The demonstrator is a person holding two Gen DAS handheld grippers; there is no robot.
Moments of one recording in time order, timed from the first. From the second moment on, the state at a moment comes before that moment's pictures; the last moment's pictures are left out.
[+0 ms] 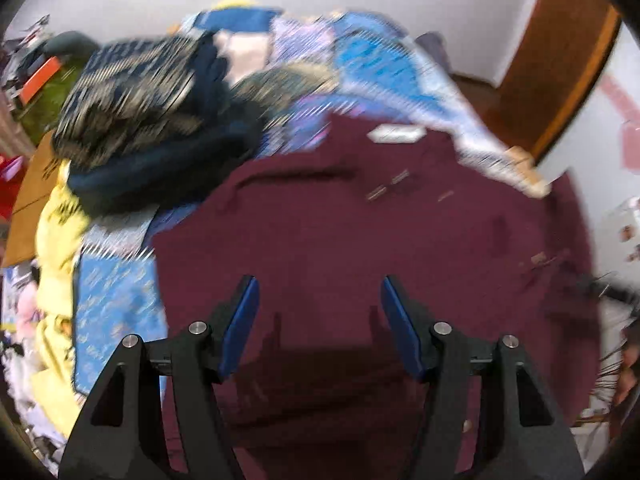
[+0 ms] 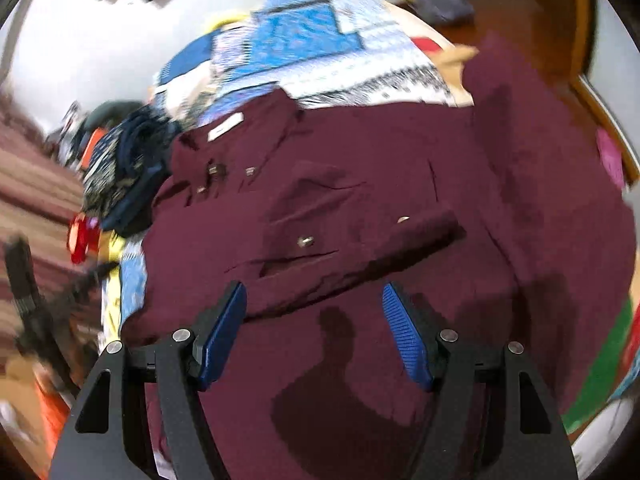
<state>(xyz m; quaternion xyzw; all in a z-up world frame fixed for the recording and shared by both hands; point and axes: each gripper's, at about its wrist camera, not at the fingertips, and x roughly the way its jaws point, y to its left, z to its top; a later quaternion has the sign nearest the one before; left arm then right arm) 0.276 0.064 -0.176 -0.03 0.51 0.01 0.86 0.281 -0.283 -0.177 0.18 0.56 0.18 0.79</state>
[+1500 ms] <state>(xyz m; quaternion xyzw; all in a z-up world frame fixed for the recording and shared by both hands) 0.216 0.043 -0.204 -0.06 0.52 -0.02 0.85 0.265 -0.301 -0.161 -0.06 0.53 0.08 0.84</state>
